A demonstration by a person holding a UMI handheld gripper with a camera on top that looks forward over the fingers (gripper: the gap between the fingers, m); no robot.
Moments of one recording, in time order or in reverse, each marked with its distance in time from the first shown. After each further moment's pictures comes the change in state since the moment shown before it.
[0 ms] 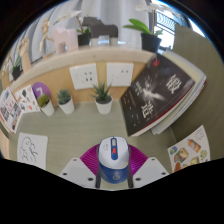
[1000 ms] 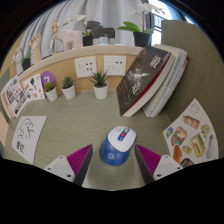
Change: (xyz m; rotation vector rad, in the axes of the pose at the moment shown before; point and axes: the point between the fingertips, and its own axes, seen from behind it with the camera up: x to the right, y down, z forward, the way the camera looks) arm 0.029 0.069 -0.011 0.104 -0.050 -0.037
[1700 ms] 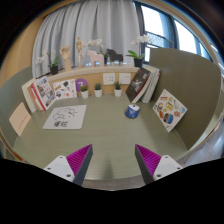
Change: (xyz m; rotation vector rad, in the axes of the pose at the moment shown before) arm -0.108 0.115 -0.254 0.139 0.021 0.042
